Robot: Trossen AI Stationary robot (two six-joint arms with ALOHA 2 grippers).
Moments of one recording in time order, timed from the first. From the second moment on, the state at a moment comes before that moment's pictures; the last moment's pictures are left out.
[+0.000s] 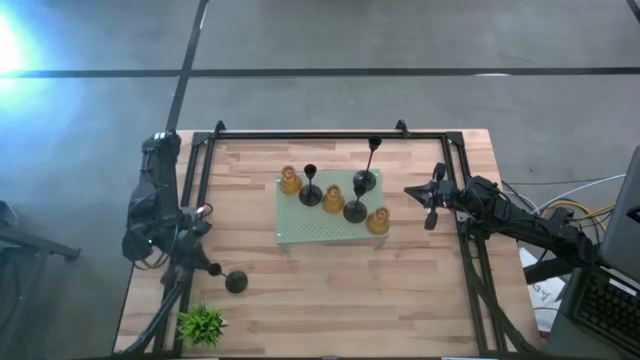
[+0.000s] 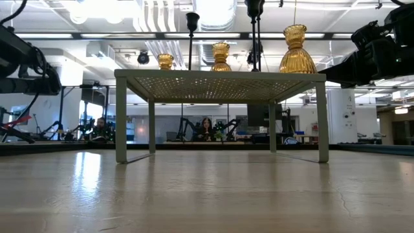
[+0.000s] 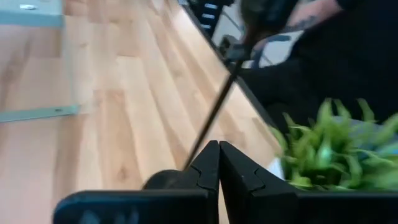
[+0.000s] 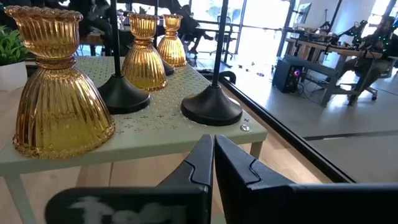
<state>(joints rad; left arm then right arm) -1.42 0.29 0.32 -0.67 -0.77 -0.81 -0.40 0.09 0.04 -0.02 -0.13 -0.09</state>
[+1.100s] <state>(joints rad) -1.42 0.30 0.25 -0.45 -0.92 -0.62 -0.40 0.09 0.04 -0.02 -0.13 -0.09</state>
